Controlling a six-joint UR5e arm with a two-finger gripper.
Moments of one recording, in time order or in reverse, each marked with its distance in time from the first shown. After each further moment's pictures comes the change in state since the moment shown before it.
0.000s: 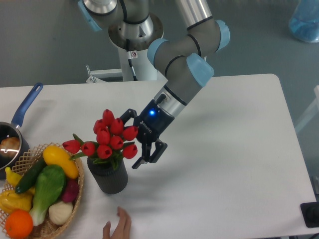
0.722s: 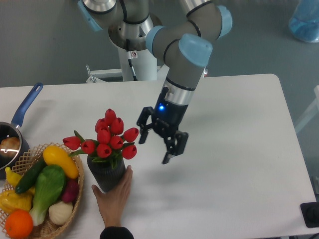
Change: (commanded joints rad) arm 0.046 0.078 0.091 -0.005 0.471 -0.060
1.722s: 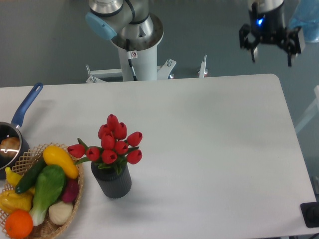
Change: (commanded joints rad) arm 0.393 0.262 0.129 -0.449 0.393 0.396
